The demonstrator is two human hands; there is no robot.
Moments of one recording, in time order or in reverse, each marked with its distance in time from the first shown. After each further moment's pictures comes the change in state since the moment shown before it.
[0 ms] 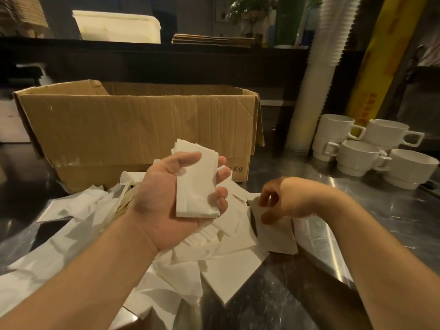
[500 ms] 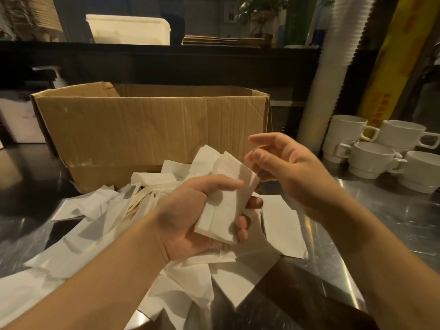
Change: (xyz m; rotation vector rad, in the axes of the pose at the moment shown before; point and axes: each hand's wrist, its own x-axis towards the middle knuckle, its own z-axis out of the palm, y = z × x) left_hand 0.001 -0.009 -0.003 0.239 -0.086 -0.191; right_hand -0.032 -0.045 -0.001 0.949 0.430 -0.445
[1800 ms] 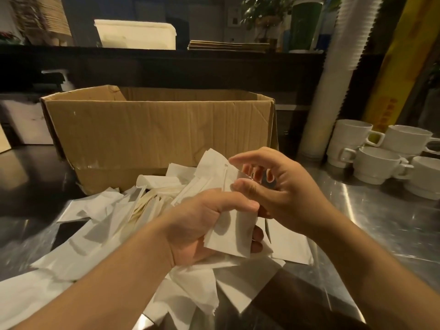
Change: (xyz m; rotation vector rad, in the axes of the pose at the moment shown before) left_hand 0.002 -0.003 -0.003 0.201 0.043 0.047; right_hand -0.010 0.002 0.018 -0.277 -0.096 -0.356
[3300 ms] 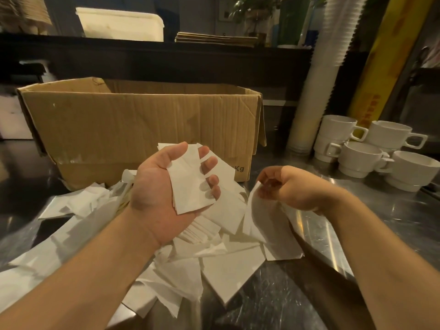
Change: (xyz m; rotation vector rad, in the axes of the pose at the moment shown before) left_hand -0.003 0.015 0.001 -0.498 0.240 0.273; right_hand 0.006 0.055 -0.045 -0.227 -0.334 0.615
